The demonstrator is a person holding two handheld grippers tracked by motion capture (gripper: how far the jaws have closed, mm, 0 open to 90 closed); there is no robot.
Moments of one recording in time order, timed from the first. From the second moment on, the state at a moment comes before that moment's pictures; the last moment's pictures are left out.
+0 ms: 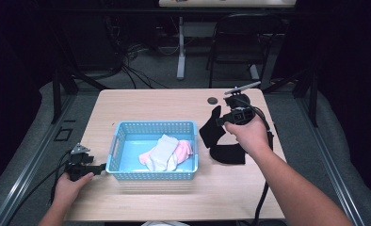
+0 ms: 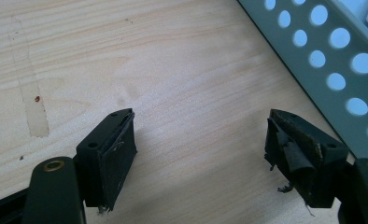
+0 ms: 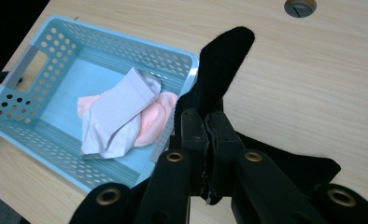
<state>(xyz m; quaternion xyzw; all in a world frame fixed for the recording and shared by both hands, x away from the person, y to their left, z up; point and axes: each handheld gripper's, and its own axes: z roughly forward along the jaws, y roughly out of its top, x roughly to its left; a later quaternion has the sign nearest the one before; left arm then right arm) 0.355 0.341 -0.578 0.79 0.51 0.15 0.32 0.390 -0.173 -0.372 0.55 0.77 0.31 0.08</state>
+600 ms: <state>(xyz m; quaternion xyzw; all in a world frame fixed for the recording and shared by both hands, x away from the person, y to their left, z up) 0.355 0.340 -0.579 0.79 0.51 0.16 0.32 0.401 -0.208 -0.439 0.60 0.74 0.29 0.07</state>
